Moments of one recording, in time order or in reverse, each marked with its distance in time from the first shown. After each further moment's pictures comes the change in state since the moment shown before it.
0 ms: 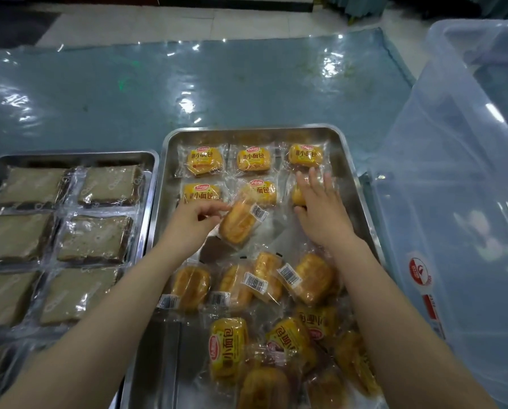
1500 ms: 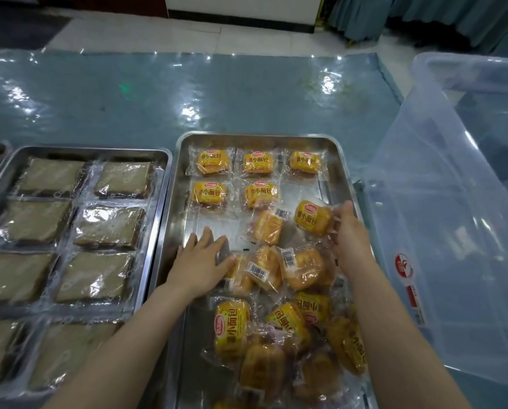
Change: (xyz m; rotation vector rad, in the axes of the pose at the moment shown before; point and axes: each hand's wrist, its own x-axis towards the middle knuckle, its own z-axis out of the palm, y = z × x) left_hand -0.044 -0.061 0.024 0.796 -0.216 -0.011; right_hand -0.063 0.004 -0.014 1.215 0.139 0.633
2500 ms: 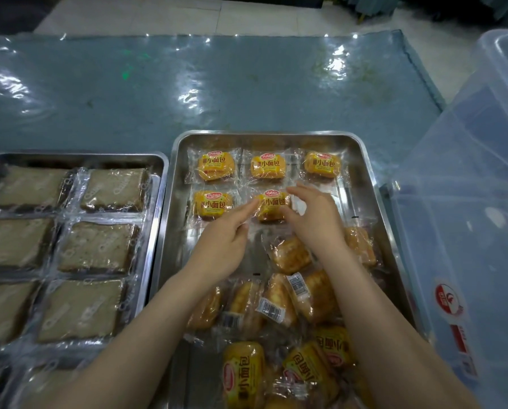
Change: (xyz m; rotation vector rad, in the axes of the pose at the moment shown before) left_hand 0.042 0.034 -0.059 -0.632 0.209 0.239; right_hand 0.034 -0.033 0.086 -0.763 -0.099 -0.564
